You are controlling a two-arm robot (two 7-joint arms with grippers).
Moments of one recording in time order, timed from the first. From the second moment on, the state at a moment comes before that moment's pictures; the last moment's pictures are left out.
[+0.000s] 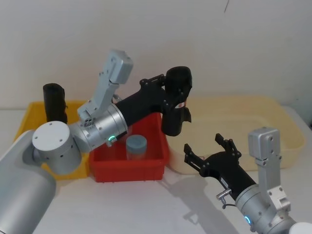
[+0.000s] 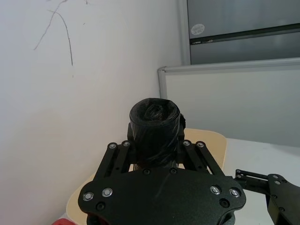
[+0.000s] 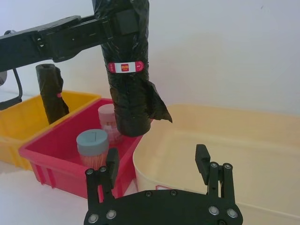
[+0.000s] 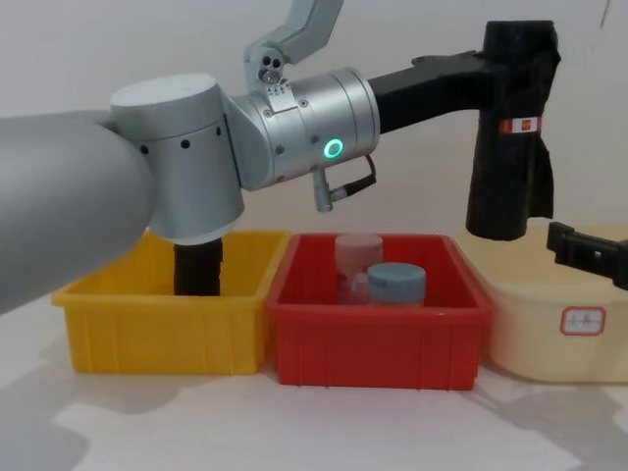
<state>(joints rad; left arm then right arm) -0.81 0.00 0.57 -0.95 -0.44 -0.22 -0.72 -0.01 0.34 -0.23 -1.77 0.29 0.03 0.07</state>
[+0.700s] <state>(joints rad) -0.80 0.01 0.57 -0.95 -0.46 -0.23 -0.72 0.00 0.32 -0.23 -1.76 0.29 0.03 0.07</state>
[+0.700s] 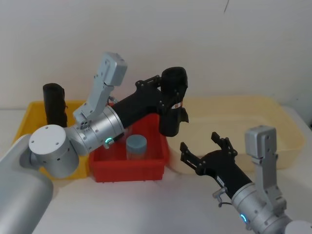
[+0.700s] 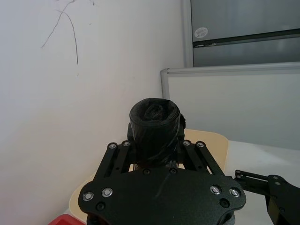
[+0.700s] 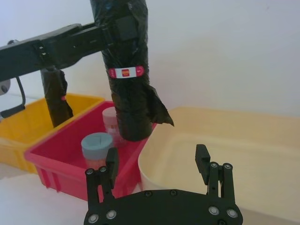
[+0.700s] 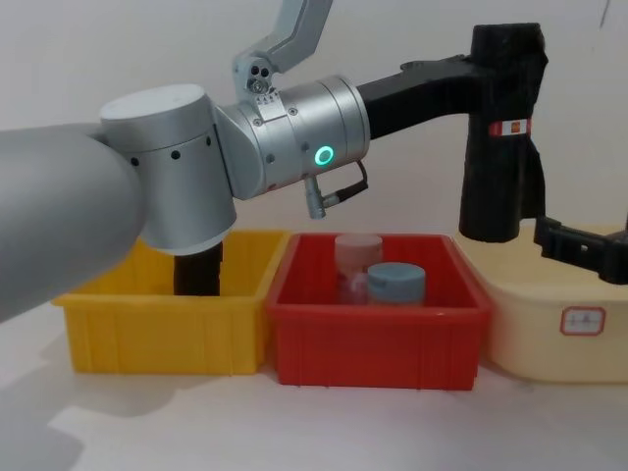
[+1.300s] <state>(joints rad) -0.80 0.01 0.57 -0.95 -0.47 -0.23 -0.72 0.04 0.29 -0.26 -1.74 0.28 0.03 0.10</state>
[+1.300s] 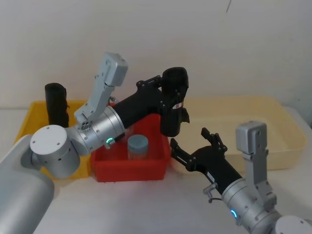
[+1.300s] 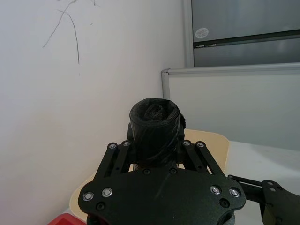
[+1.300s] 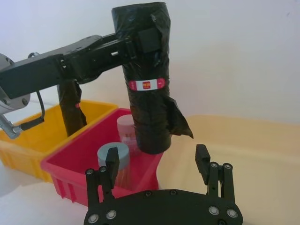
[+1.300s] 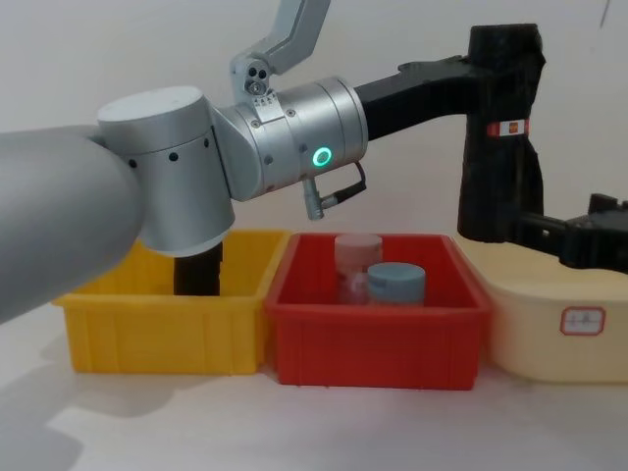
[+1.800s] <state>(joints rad) -0.80 0.01 0.57 -0.95 -0.47 -0.23 -0.72 0.09 0.25 -0.28 -1.68 0.24 0.00 0.11</state>
